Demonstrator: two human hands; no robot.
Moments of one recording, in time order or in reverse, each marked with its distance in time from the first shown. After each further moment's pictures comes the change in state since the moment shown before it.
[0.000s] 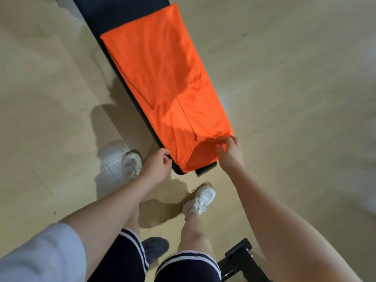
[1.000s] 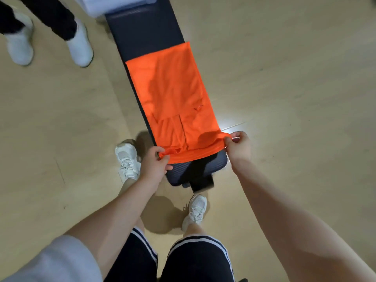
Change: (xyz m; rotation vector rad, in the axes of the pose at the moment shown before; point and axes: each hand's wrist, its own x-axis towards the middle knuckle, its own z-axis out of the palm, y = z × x) left_hand -0.033 0.065 0.003 -0.657 0.408 -0.152; right_hand 0.044 -0.028 -0.065 0.440 0.057 0.003
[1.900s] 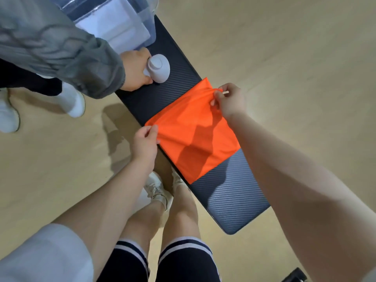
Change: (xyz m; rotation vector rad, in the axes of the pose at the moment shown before) left_hand 0.304 0.323 -0.090 0.988 -0.180 0.503; right_hand 0.135 -0.208 0.149 0.060 0.038 -0.124
